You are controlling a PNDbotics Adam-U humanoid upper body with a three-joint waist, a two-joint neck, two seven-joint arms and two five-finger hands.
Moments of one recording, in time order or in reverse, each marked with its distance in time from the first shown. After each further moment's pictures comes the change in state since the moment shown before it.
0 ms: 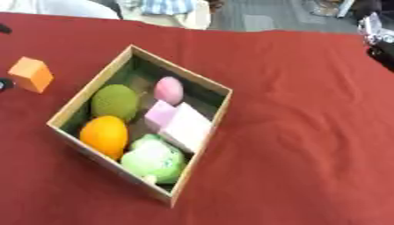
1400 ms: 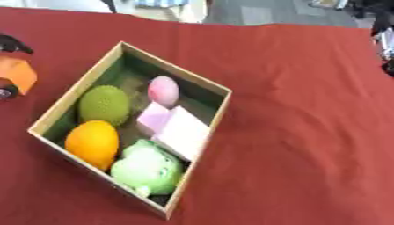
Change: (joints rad) left arm -0.072 -0.035 0.006 0.114 -0.128 -0.018 -0.108; right arm -0.001 0.000 0.000 0.000 -0.005 -0.005 -0.022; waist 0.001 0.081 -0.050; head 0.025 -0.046
